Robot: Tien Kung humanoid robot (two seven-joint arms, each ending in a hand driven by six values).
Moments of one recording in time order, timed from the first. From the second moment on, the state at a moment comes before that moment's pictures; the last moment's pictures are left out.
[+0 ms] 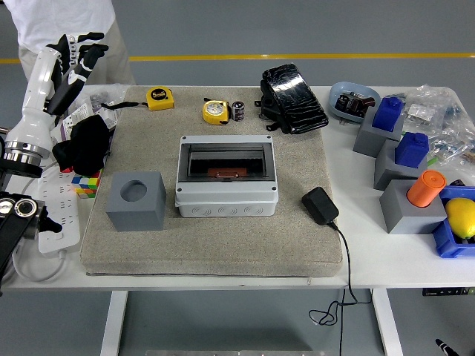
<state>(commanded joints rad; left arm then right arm) -0.27 0.30 -1.37 -1.48 1.44 0.28 -0.19 0.14 -0.14 1.13 0.18 -0.51 -0.11 -0.12</state>
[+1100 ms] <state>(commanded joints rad) -0.24 0.30 -1.44 -1.52 1.46 0.24 -0.17 0.15 -0.15 1.12 0.18 -0.53 -0.11 -0.15</state>
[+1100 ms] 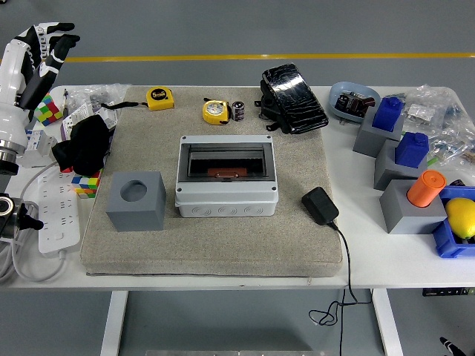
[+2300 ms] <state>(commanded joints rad) -0.24 0.30 -1.45 -1.52 1.44 0.22 -0.18 0.15 -0.16 1.13 0.18 -0.52 -0.10 -0.15</state>
